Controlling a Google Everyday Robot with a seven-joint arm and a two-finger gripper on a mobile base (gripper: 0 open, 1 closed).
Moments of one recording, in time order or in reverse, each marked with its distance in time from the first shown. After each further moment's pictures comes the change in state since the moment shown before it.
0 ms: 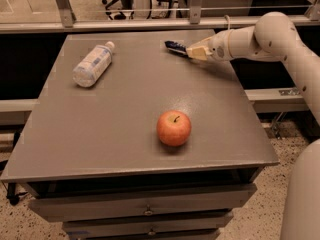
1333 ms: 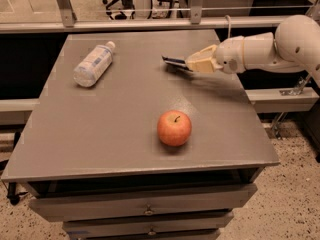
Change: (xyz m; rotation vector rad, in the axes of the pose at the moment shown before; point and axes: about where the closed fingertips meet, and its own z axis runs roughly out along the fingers) arm -0.009 0.098 -0.059 -0.203 -0.059 -0.136
